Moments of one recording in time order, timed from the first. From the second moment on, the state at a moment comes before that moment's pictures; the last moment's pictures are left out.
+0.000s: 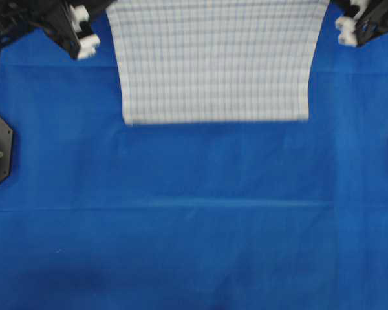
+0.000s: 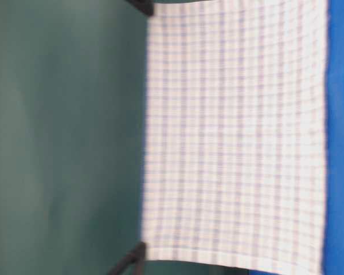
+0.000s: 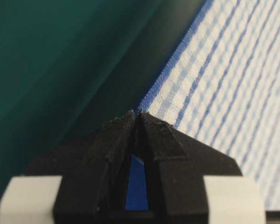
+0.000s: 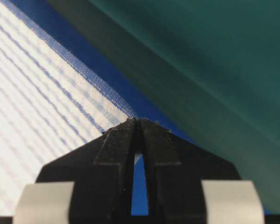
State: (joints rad) left arm 0.65 -0.43 0.94 -0.02 -0.21 0.23; right arm -0.75 -0.57 0.94 -0.03 0.03 0.06
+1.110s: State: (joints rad) left arm 0.44 -0.59 0.89 -0.02 0.22 0.19; right arm -0.50 -0.79 0.96 0.00 0.30 0.17
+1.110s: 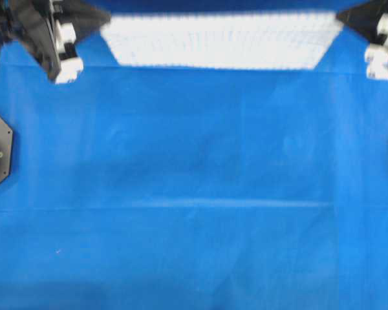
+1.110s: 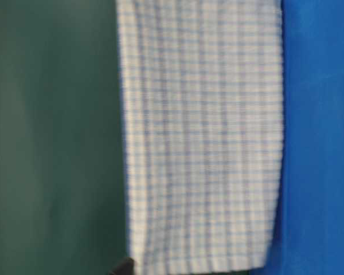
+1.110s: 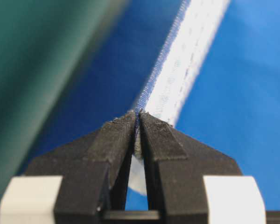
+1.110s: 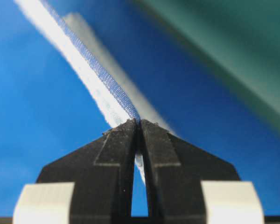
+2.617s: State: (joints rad) left arm -0.17 -0.19 1.14 -0.03 -0.11 -0.32; right arm 0.18 -0.24 1.06 -0.01 0.13 0.63
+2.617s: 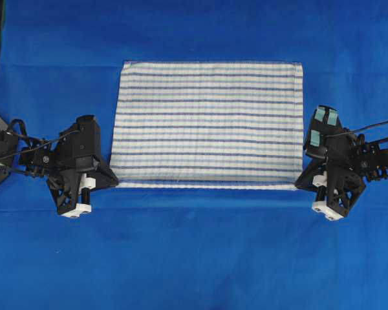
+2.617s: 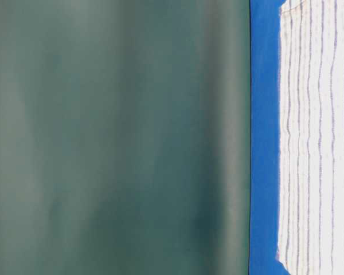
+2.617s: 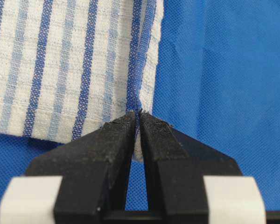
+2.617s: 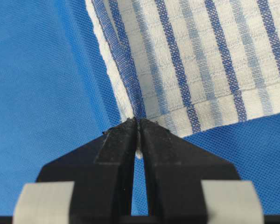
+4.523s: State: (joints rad) left arm 0.11 -1.06 1.36 -0.03 -0.15 0.06; right arm -0.21 -0.90 1.24 -0.57 -0.07 0.62
